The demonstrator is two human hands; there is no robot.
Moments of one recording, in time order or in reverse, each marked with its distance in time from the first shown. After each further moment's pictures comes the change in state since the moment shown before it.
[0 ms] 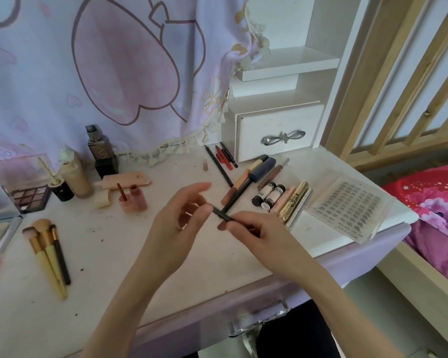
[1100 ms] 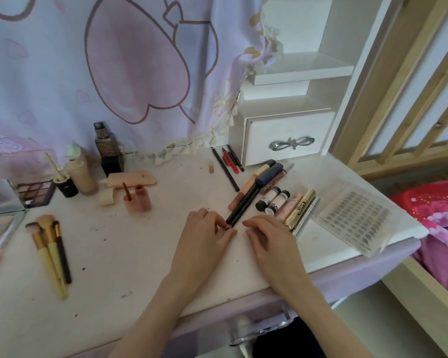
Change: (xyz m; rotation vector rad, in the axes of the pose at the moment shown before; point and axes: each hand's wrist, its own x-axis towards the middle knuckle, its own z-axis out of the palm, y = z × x) left_hand 0.011 -0.050 0.046 0.521 0.020 -0.080; right_hand 0.003 0.039 0.017 -0.433 0.340 -0.002
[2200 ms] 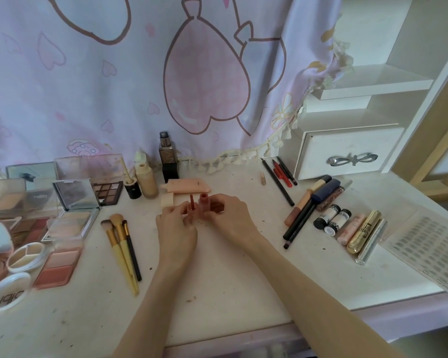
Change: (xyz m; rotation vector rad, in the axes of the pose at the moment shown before) left_hand 0.012 -0.092 -0.074 -0.073 0.251 -0.434; right_hand 0.090 -0.101 0.106 0.396 -0.392 0.106
